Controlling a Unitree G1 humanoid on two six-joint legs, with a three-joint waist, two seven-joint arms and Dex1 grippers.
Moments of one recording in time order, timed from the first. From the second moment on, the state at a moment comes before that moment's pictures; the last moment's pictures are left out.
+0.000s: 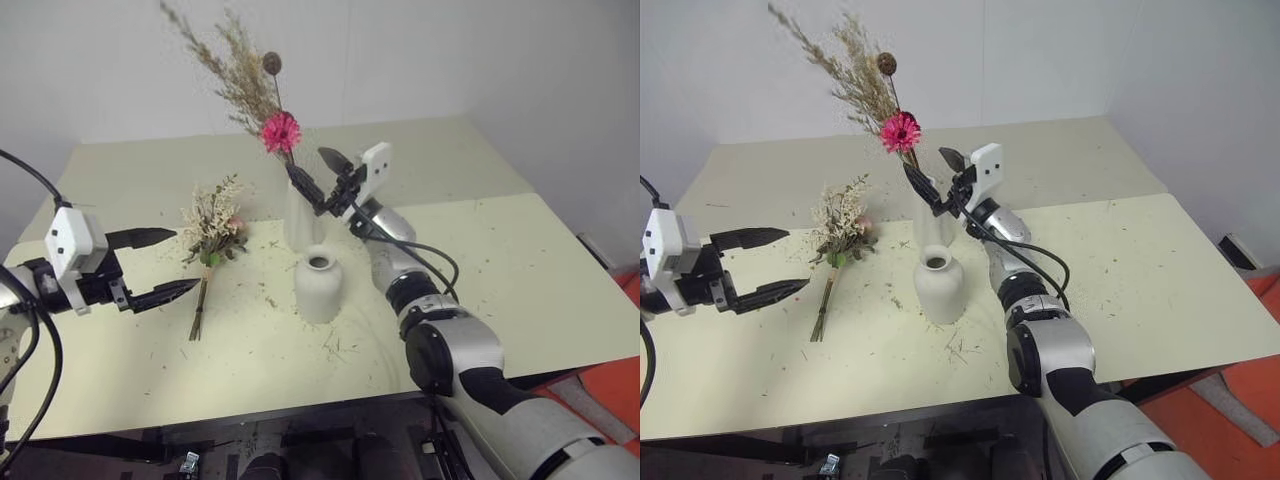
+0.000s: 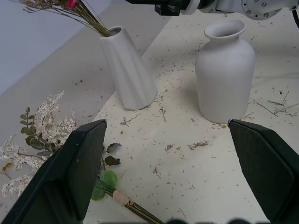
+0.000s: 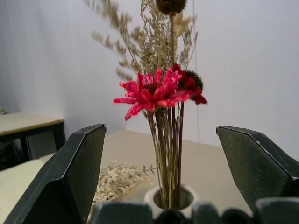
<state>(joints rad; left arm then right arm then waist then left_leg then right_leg) -0.16 0.97 0.41 -0.14 -0.57 0.29 -1.16 -1.18 0.00 -0.24 1.14 0.18 -0.47 0.73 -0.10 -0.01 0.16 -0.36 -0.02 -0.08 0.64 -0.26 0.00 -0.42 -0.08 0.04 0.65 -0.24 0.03</state>
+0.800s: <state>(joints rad) -0.28 0.77 0.21 -0.56 -0.34 1.11 -0.35 -0.73 -0.60 -0.09 0.16 0.30 0.26 1.00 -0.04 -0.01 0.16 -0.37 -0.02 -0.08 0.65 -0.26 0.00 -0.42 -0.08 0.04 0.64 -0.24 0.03</state>
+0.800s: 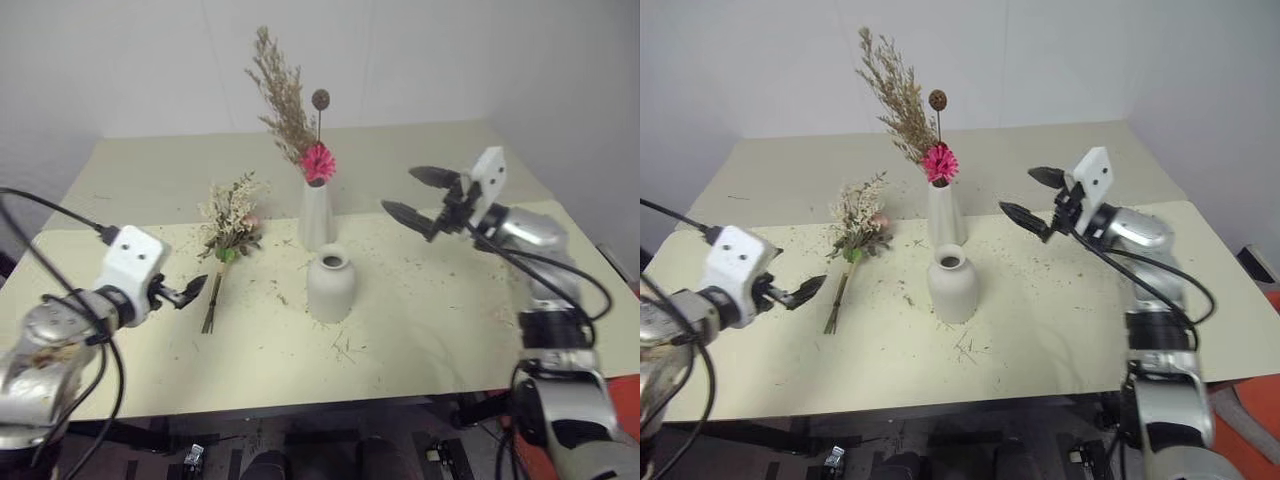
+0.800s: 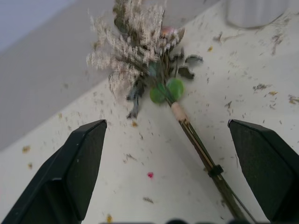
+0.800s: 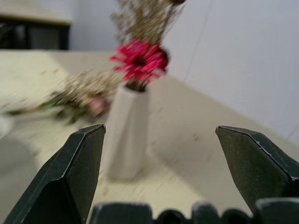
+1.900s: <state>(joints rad) -0.87 0.44 -0.08 0.30 -0.14 1.19 -0.22 -0.60 -0.80 -0.13 -0.31 0.47 0.53 0.95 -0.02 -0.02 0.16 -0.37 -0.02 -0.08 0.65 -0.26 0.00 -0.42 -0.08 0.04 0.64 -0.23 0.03</state>
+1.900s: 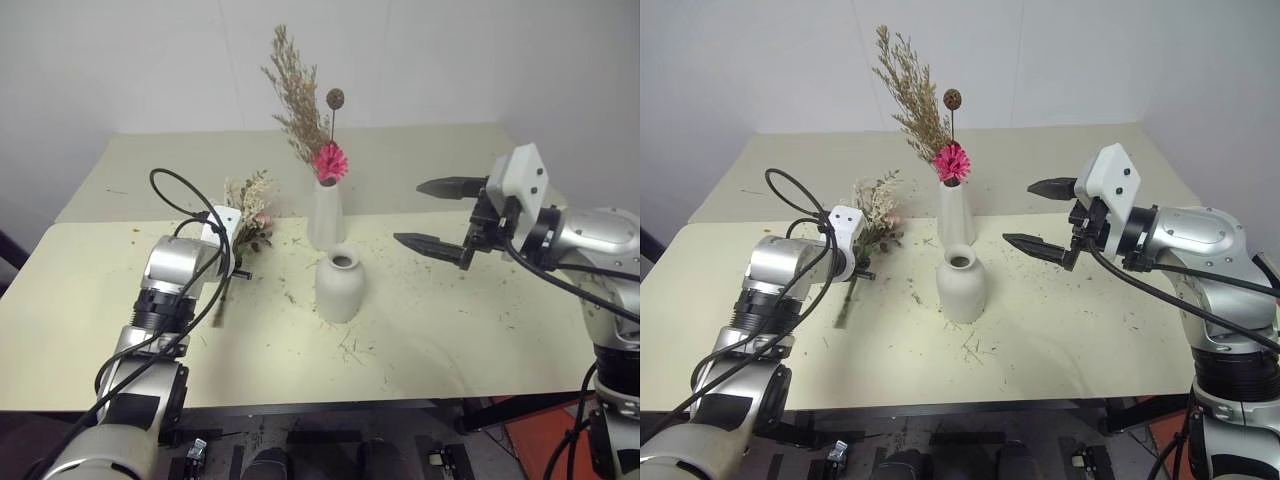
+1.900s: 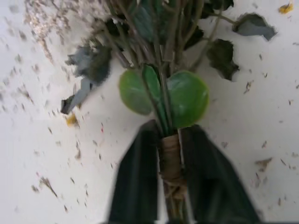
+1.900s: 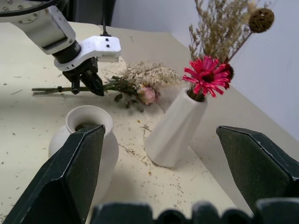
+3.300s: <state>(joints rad) -1.21 0.22 0.27 0.73 -0.74 0.41 -1.35 0.00 -0.71 -0.44 -0.95 0.77 0.72 0.43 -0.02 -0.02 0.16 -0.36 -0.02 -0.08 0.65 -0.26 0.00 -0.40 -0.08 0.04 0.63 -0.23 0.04</state>
